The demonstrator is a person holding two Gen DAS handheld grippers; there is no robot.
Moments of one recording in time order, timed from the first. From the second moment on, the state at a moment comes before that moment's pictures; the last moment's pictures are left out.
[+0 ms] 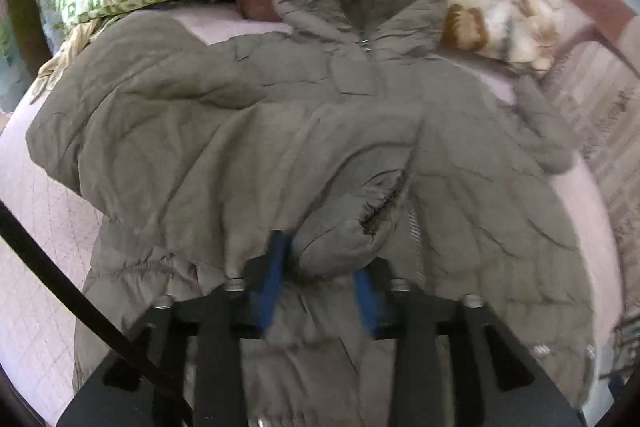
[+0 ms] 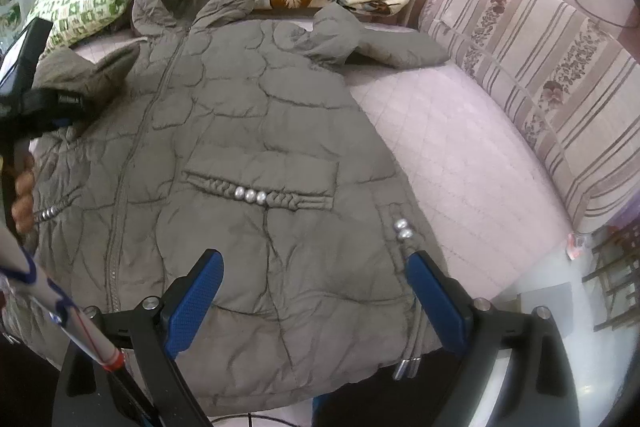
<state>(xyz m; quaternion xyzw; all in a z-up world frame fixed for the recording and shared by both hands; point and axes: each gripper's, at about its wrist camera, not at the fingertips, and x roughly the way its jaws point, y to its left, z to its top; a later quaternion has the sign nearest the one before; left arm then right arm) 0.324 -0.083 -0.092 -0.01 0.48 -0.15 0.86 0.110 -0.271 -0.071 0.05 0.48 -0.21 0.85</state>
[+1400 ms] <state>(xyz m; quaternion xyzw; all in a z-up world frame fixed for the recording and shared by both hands) 0.354 0.112 -0.096 -0.05 0.44 0.05 0.90 0.394 -0.237 -0.071 0.08 0.49 -0.11 0.86</state>
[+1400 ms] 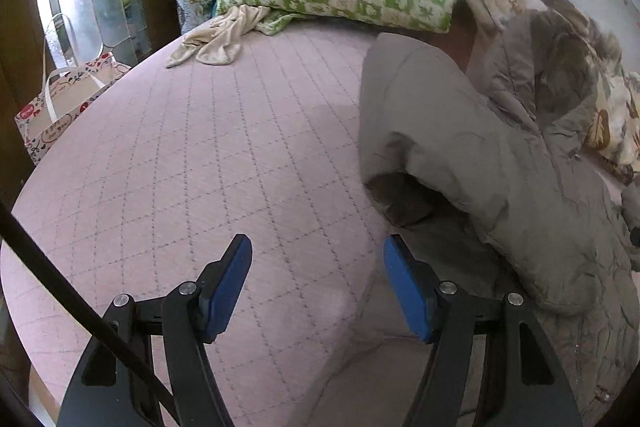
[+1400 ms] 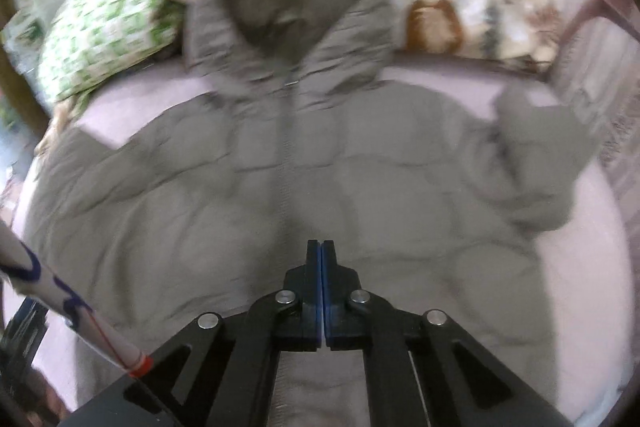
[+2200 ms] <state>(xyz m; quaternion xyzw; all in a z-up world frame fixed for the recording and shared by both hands) 0.359 0.099 -0.095 -0.04 0.43 0.04 0.90 0.412 -0.238 -0.090 0.23 0.48 0.03 0.85</state>
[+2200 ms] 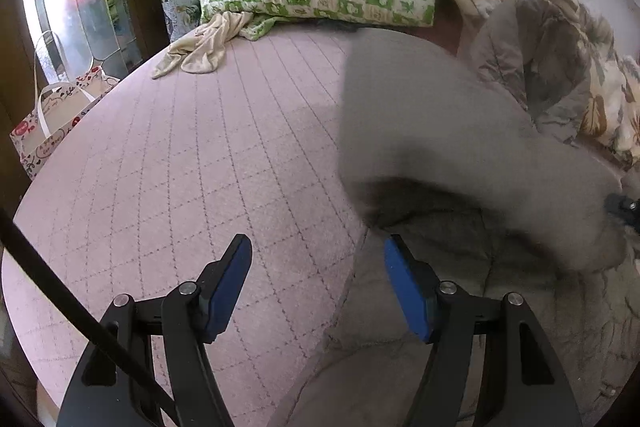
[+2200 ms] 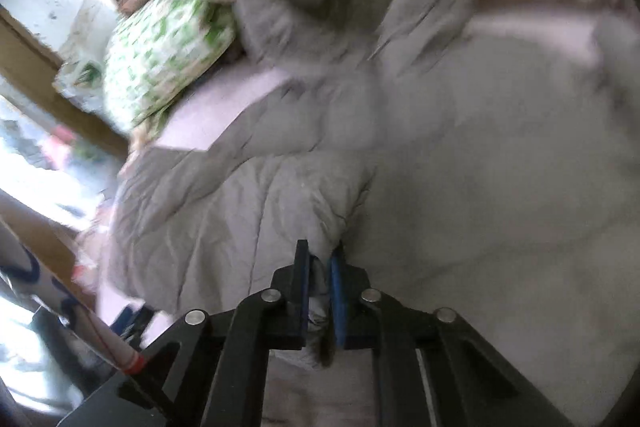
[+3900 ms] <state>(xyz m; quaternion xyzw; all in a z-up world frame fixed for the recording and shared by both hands) 0.348 0.013 -0.146 0.08 0.44 0.00 0.89 0.350 -0.635 -0.147 0.50 0.35 -0.24 0.76</state>
